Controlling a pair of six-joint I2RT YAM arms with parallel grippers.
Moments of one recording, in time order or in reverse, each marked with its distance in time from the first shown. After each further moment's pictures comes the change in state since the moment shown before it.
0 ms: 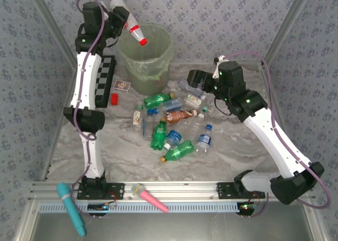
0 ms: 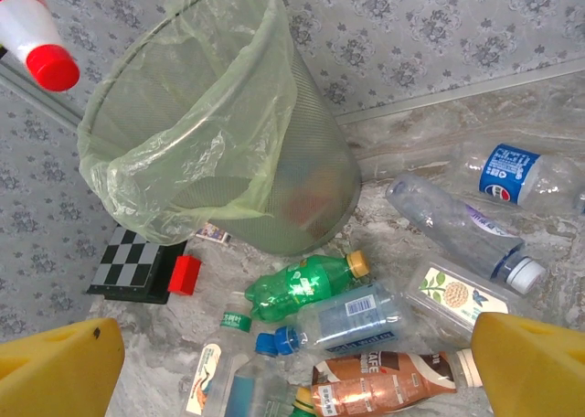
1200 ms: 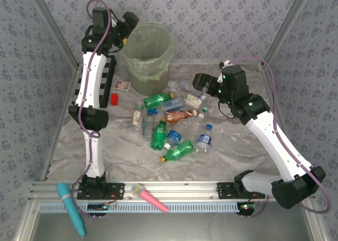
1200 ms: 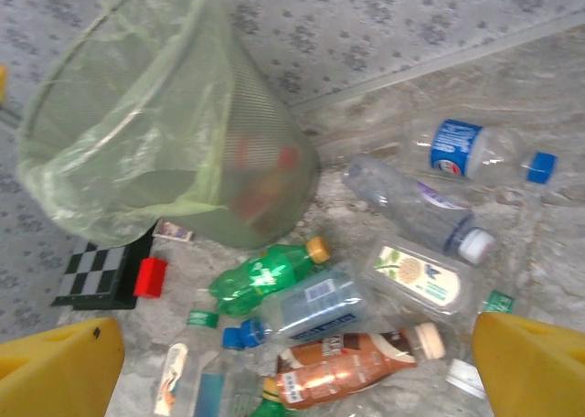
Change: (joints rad) left arm -0.041 0.031 0.032 -0.196 -0.031 0.121; right arm -0.068 -0.040 -0.089 -0.017 0.002 0.031
